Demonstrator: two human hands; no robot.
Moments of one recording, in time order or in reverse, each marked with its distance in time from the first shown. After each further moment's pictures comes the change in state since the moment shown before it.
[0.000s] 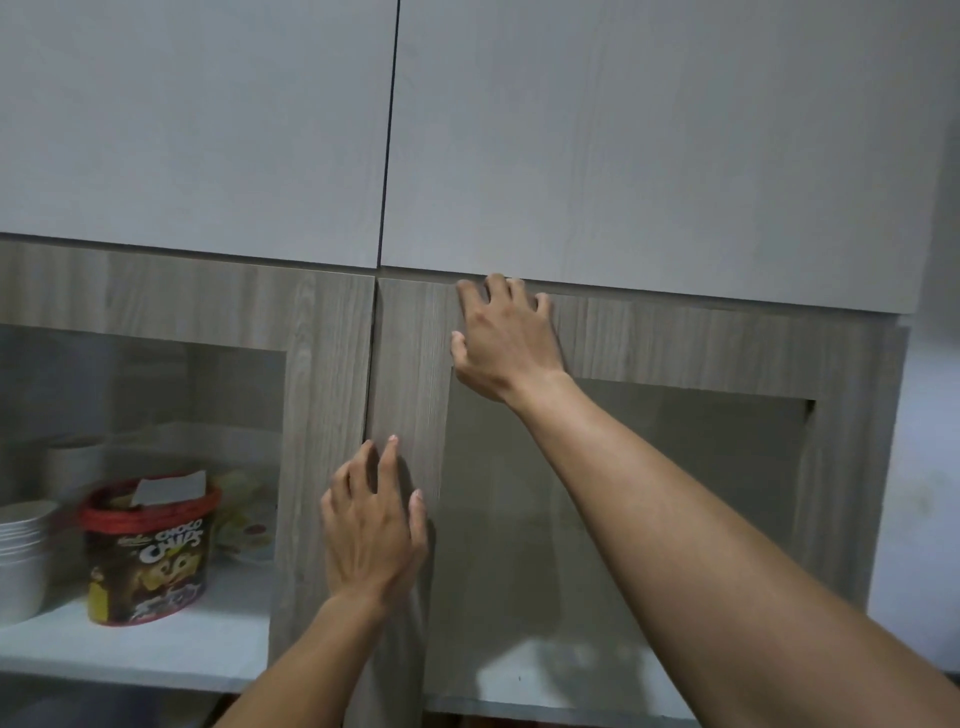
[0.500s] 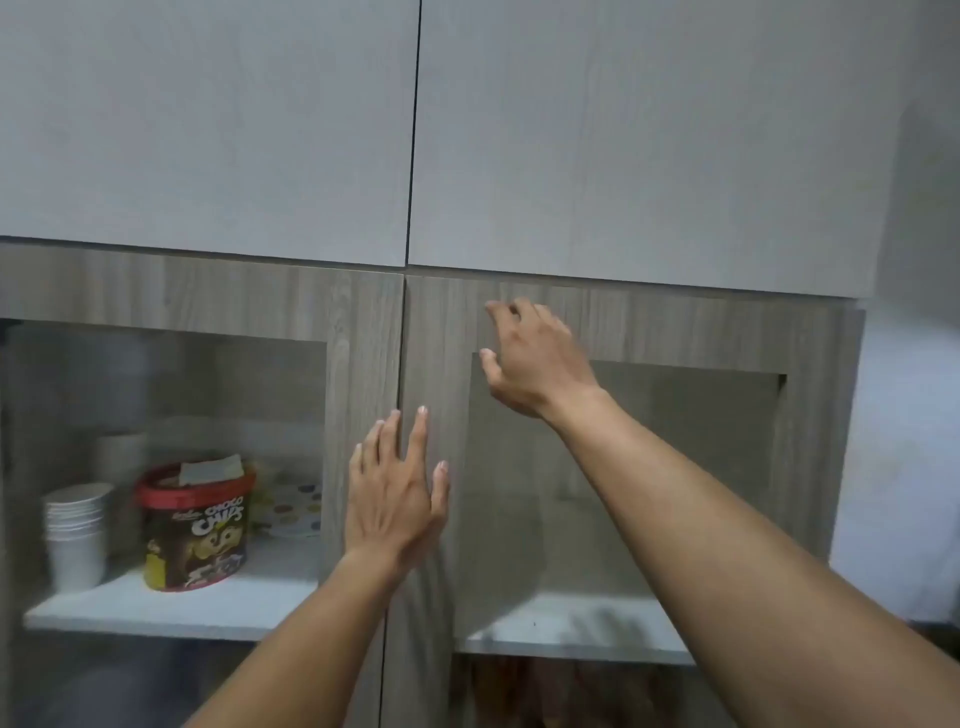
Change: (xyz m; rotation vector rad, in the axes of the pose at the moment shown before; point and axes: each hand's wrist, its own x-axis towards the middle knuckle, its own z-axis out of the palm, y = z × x) left_hand -0.009 -0.007 -0.065 0.003 -0.174 0.135; right_hand -0.054 -0.014 -0.037 0.109 -0.070 0.049
